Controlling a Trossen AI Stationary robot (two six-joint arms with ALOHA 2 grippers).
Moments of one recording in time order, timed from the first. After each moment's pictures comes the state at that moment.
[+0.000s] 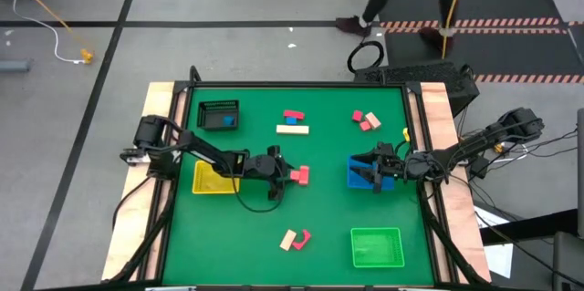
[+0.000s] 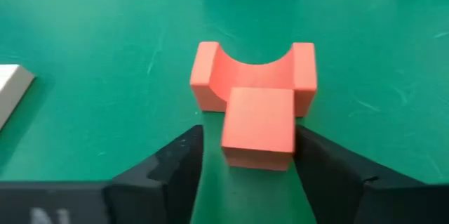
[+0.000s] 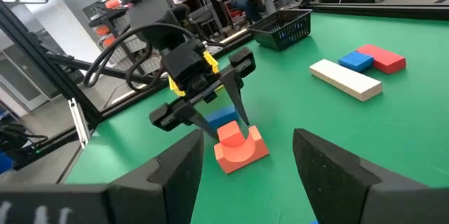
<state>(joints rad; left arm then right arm) -0.08 1.85 0.71 0.53 -0.13 0.03 0.32 0.82 0.02 0.67 0.50 0.54</state>
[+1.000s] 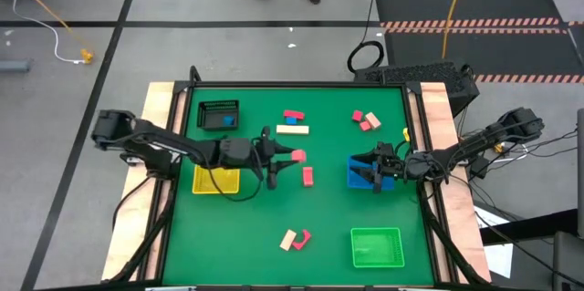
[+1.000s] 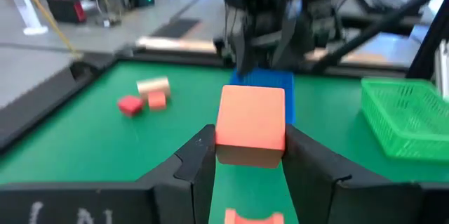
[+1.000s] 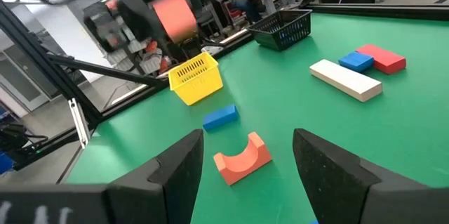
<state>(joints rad) -0.09 1.47 0.71 0.57 -0.19 -0.05 0.32 0.82 0.02 0.67 0.50 0.54</state>
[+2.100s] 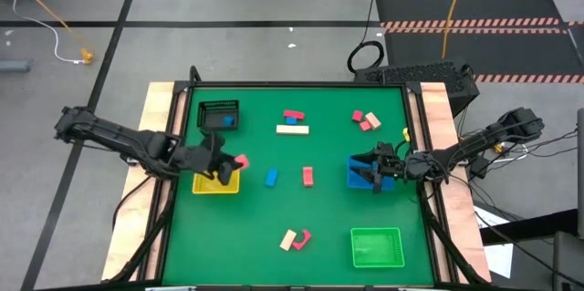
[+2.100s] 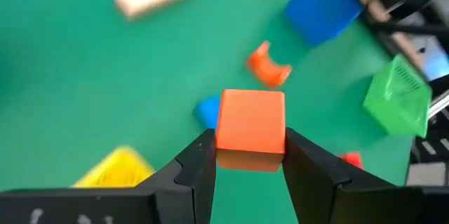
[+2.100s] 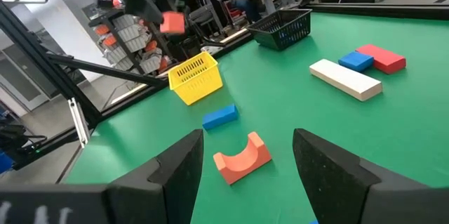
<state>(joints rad) -0.28 0.90 0.71 -0.59 -0.35 -1.04 0.32 0.82 0.02 0.67 0.50 0.54</state>
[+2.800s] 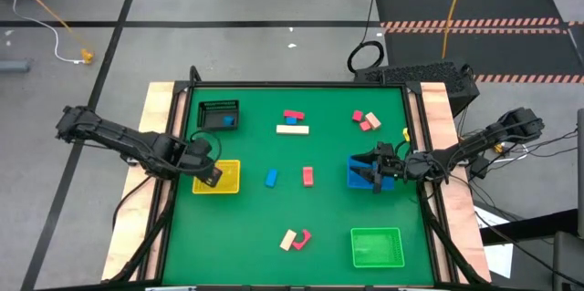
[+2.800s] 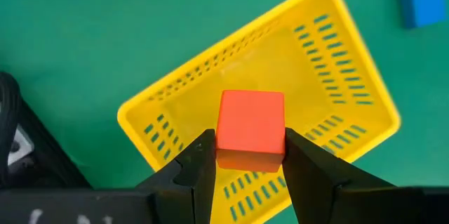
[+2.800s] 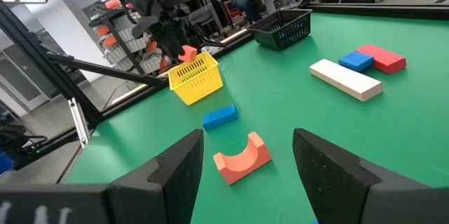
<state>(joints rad) -0.28 0.96 0.71 -1.11 -0.15 -1.32 0.32 0.82 0.02 0.67 0.50 0.54</state>
